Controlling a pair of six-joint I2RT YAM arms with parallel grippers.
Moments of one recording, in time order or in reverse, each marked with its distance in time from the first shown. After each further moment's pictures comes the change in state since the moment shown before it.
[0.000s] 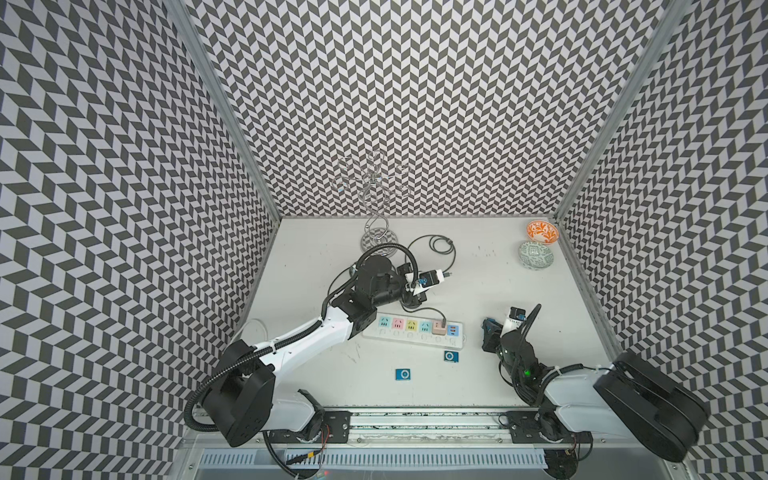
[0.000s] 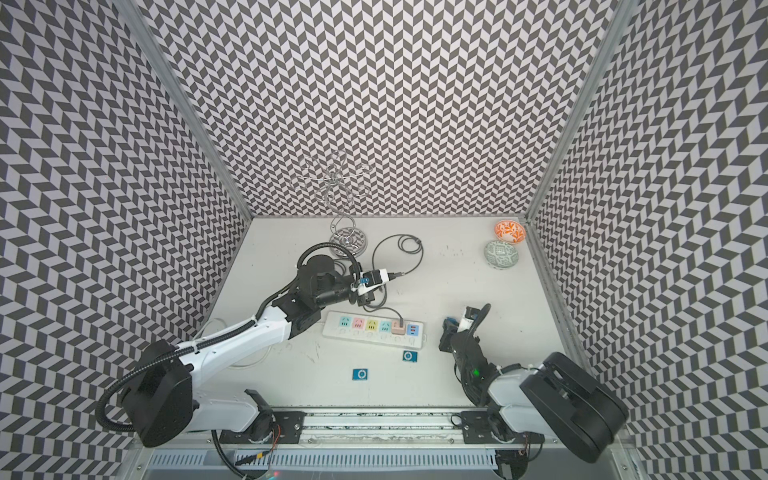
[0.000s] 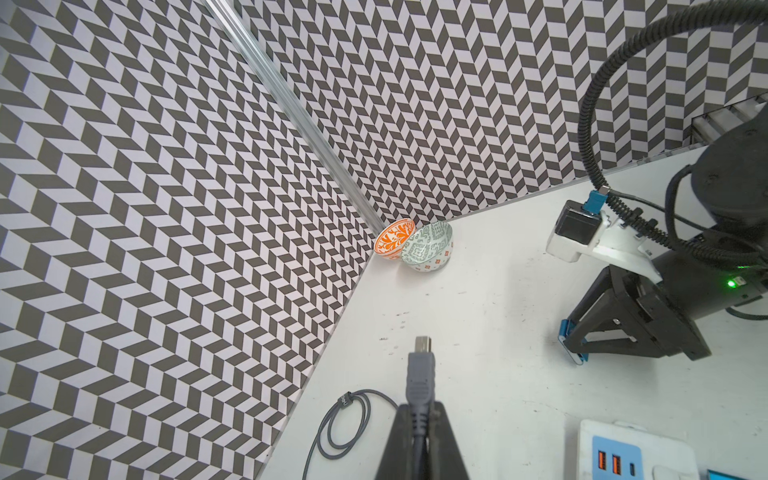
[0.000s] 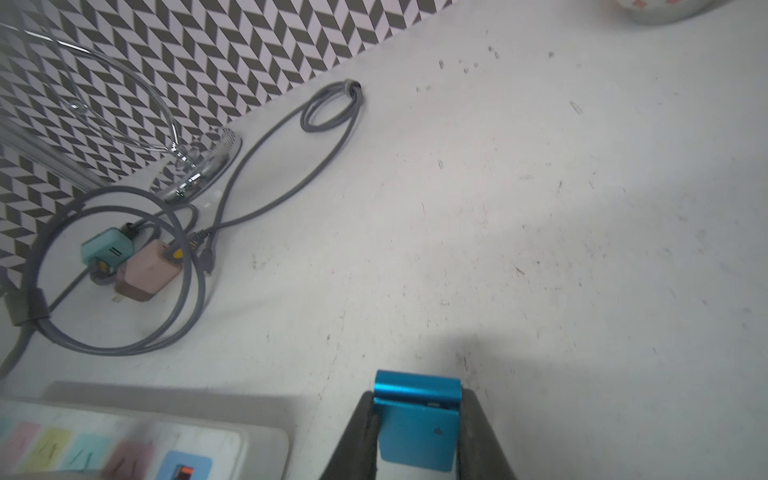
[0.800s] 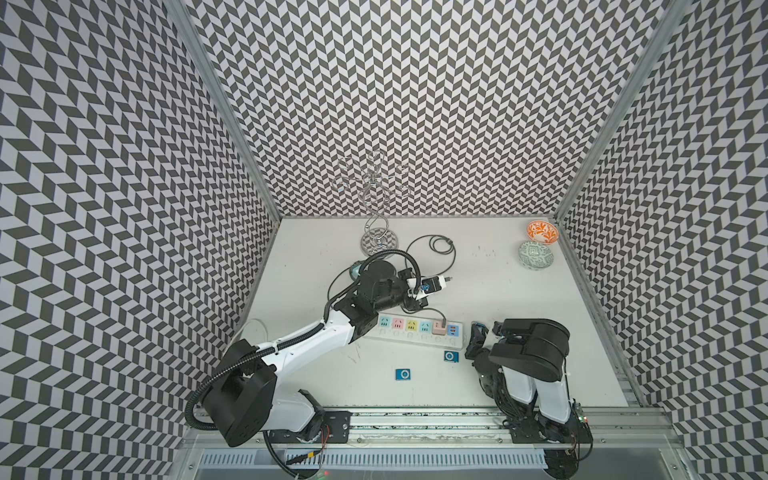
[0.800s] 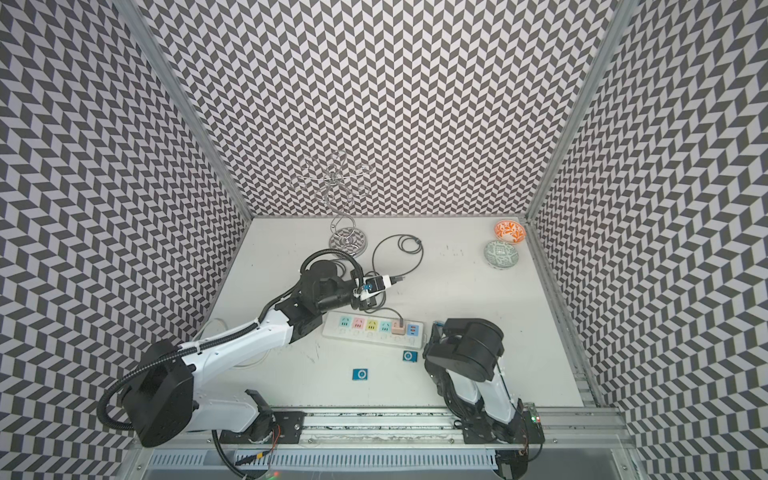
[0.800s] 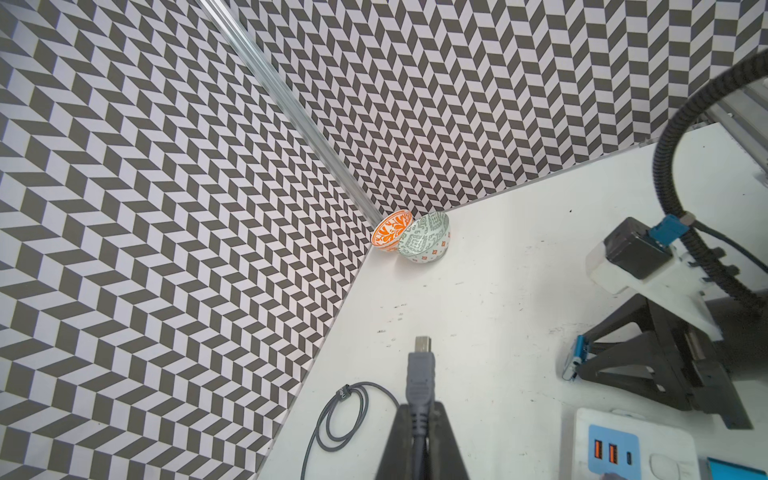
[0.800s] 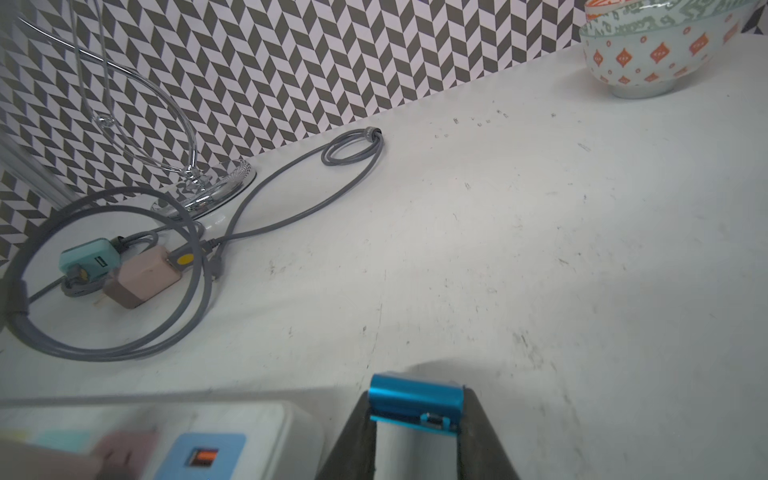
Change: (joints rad) left arm -0.027 0.000 -0.039 0.024 -0.034 0.025; right arm 0.383 0.709 0.043 0.645 0.518 0.049
